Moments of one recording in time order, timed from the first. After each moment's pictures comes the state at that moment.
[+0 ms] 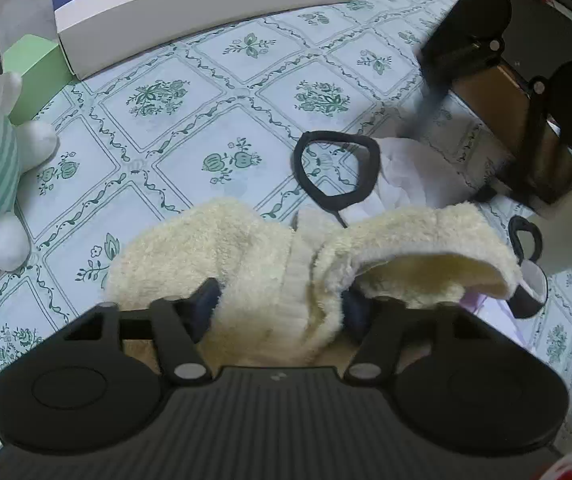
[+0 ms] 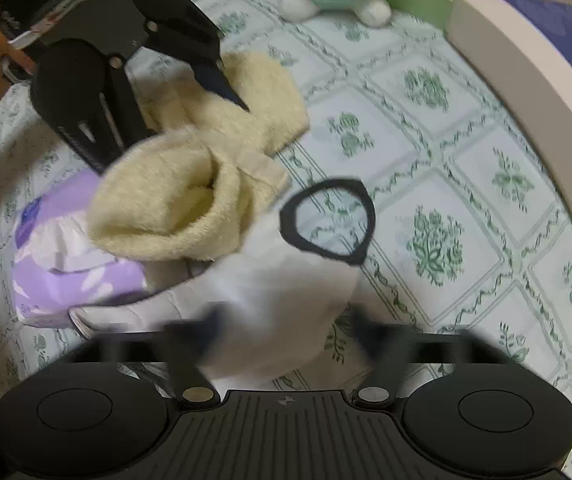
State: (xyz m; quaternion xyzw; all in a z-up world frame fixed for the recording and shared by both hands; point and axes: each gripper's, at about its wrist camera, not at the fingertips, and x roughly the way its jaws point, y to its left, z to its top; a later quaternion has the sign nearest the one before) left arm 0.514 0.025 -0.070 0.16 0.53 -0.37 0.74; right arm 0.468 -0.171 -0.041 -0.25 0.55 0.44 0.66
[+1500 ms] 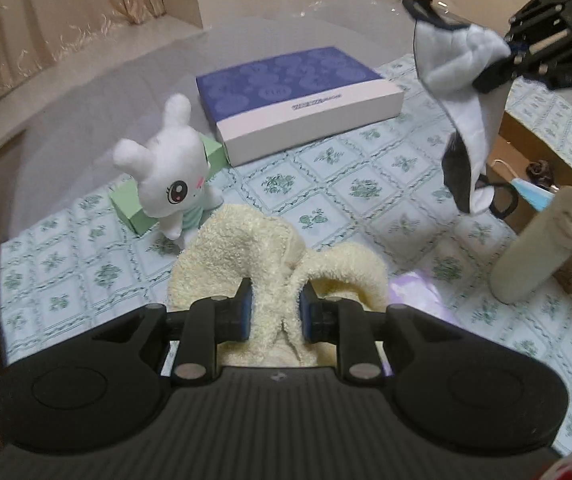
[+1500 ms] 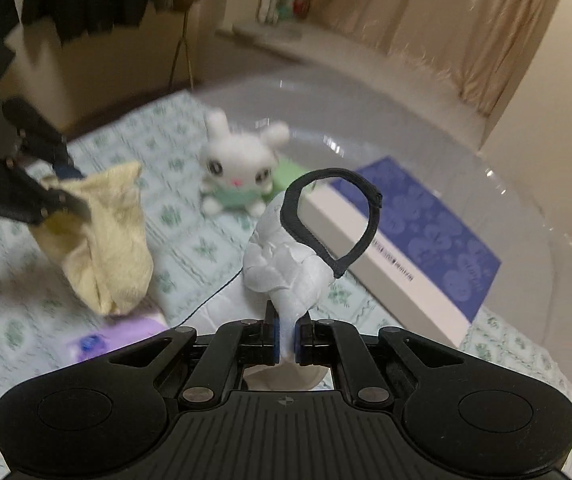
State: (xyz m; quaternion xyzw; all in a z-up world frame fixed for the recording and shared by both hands) left arm 0.386 0.096 0.111 0.16 0.42 -0.23 0.86; right arm 0.348 -0.175 0.176 -0.22 0.36 0.28 0.86
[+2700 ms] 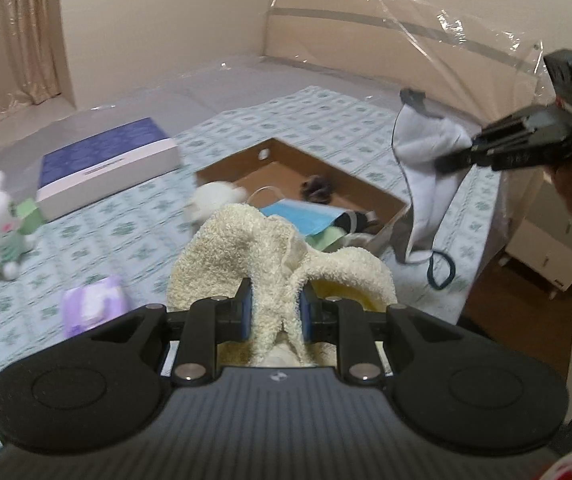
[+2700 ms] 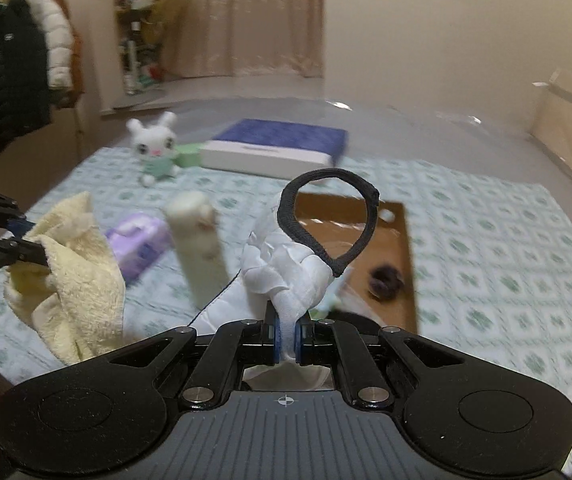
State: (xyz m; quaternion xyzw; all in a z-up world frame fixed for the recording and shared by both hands) left arm 0.118 -0.093 0.119 0.13 0.32 -0.38 0.86; right arm 0.026 -0.416 0.142 -0.02 0.33 0.12 0.94
